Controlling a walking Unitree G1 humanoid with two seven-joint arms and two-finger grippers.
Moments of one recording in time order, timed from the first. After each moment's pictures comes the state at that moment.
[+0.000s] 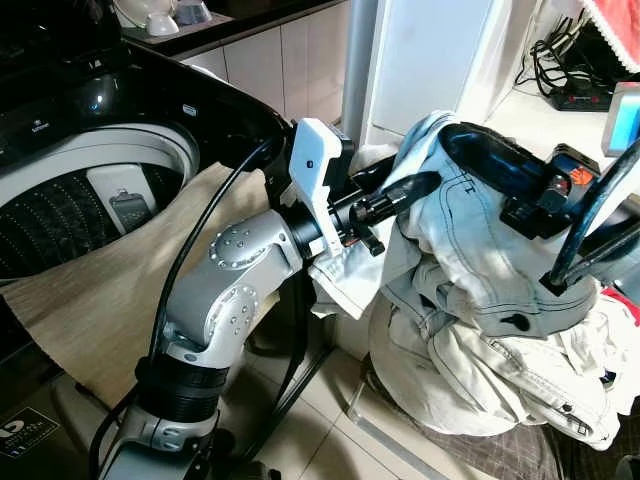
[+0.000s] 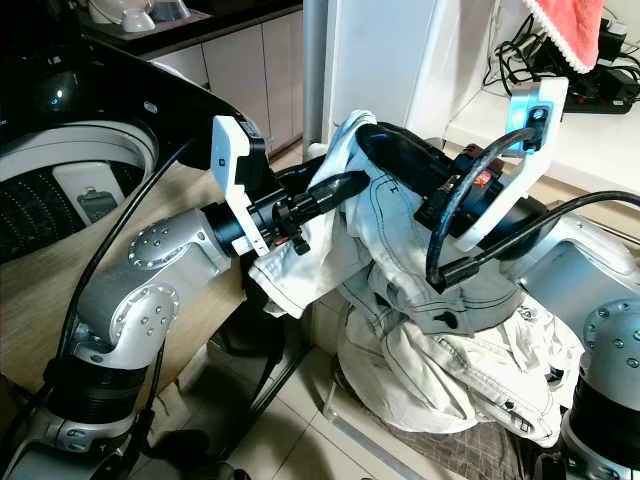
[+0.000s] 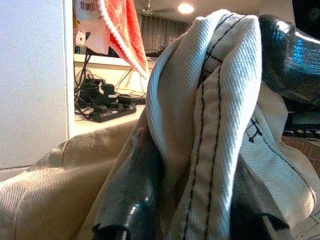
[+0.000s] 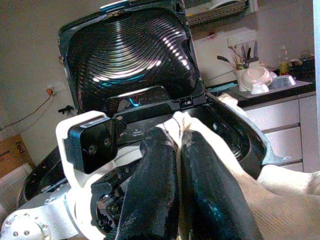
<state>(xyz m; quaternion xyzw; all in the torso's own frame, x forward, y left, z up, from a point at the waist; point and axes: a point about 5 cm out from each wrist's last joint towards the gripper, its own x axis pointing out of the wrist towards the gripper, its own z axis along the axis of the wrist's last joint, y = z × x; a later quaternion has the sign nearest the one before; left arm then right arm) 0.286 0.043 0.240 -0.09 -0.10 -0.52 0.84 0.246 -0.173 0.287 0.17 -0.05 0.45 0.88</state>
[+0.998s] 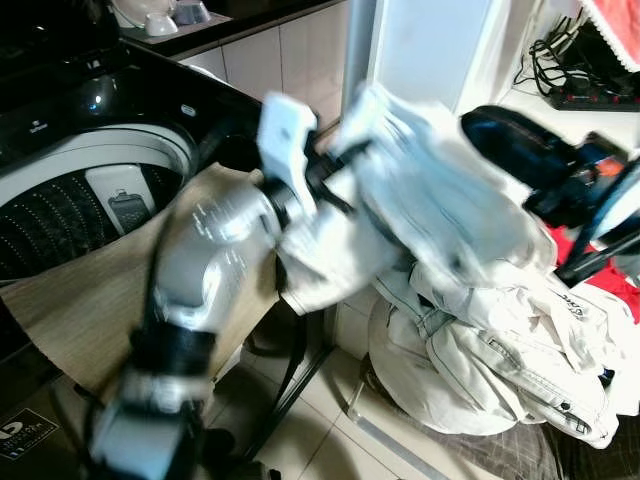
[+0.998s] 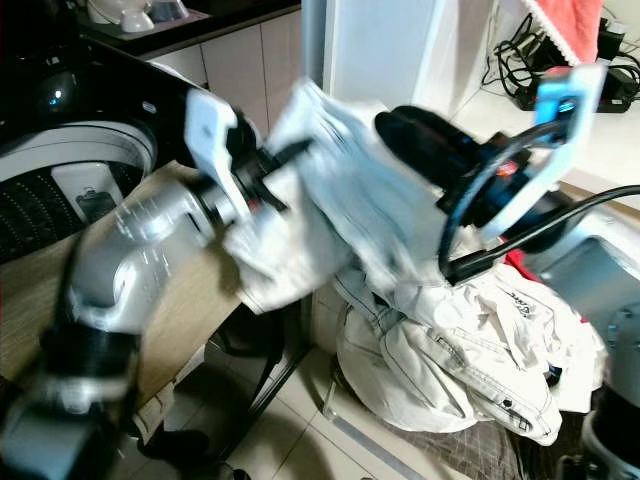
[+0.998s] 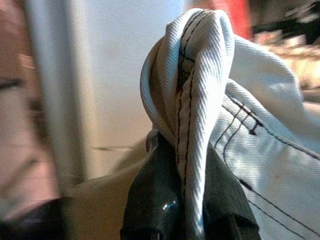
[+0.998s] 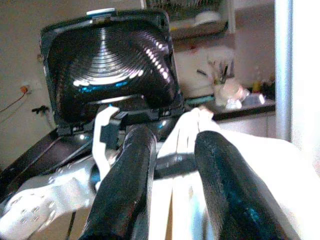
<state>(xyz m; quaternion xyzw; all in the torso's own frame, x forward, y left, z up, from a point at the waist) 0.341 0.085 0.249 -0.01 -0.09 -0.35 0.93 0.242 -0.188 0.300 0.13 -0.09 0.41 0.90</state>
